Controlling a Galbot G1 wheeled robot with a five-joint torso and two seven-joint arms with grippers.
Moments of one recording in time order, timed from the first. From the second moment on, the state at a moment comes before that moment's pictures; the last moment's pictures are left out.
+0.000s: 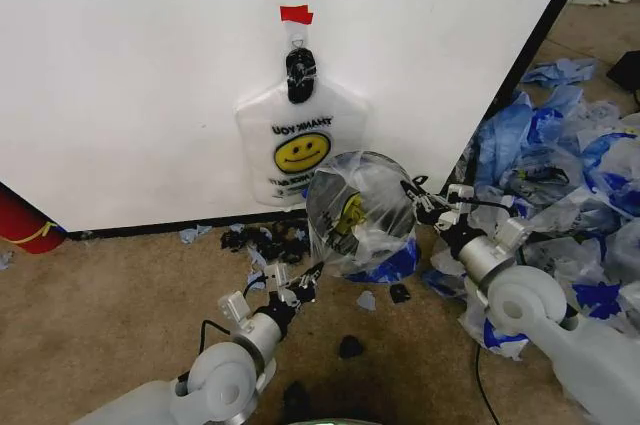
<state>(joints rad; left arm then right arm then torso) 0.92 -0.75 0.40 -2.07 -1.34 -0.22 -0.38 -1.04 0.72 0.19 2.03 1.15 -0.02 0.14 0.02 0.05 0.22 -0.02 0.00</state>
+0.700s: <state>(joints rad) 1.20 -0.76 0.24 -2.13 -1.28 -0.31 -0.18 -1.04 0.82 0.21 2.04 1.20 -0.03 0.20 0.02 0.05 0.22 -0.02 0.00</state>
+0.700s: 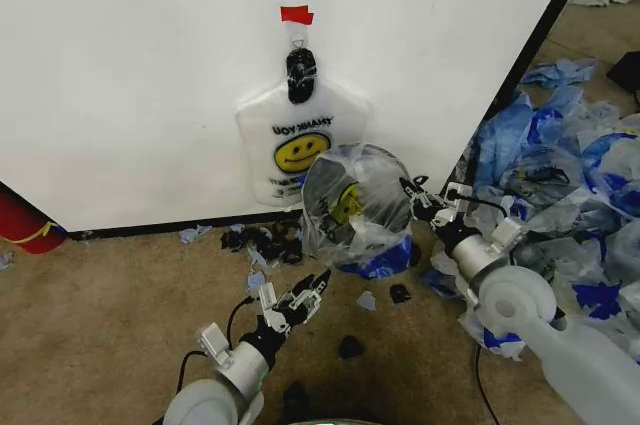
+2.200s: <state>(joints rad) 1.14 -0.89 0.34 -2.08 -1.18 -0.35 -0.19 -1.10 0.93 0.21 2.07 1.16 -0.03 0.23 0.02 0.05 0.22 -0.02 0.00</state>
